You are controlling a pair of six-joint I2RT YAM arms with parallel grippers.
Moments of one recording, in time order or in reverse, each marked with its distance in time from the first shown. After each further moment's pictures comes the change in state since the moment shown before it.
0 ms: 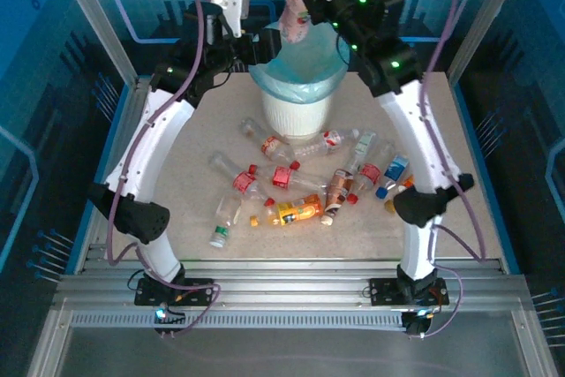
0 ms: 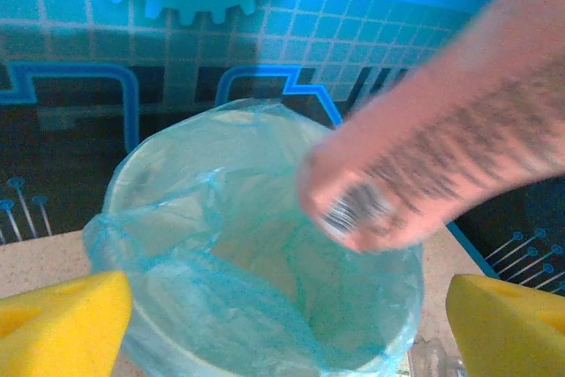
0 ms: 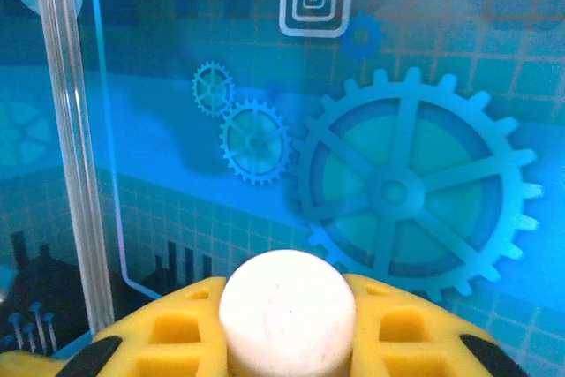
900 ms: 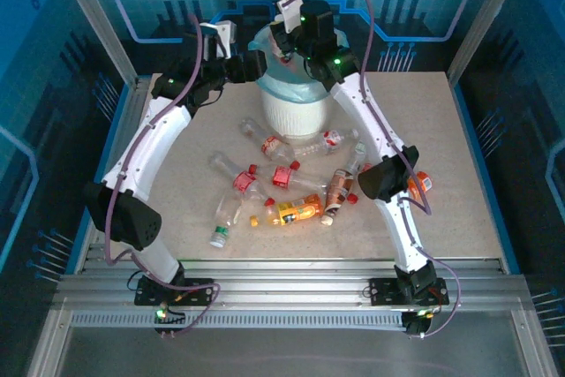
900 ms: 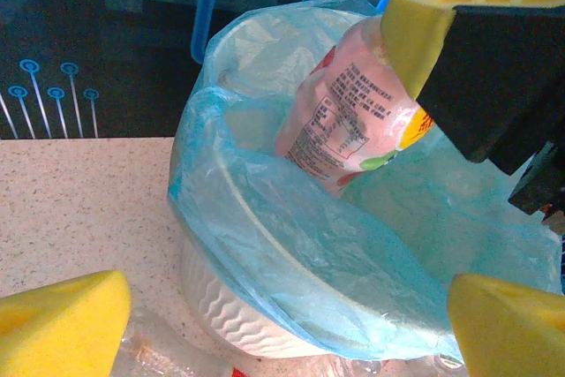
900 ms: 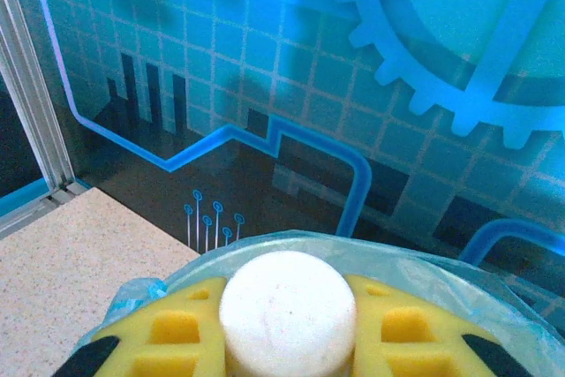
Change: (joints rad) left arm 0.076 -0.073 -0.299 0.079 0.010 -0.056; right arm 0.000 0.390 0.182 -0.123 0.020 -0.051
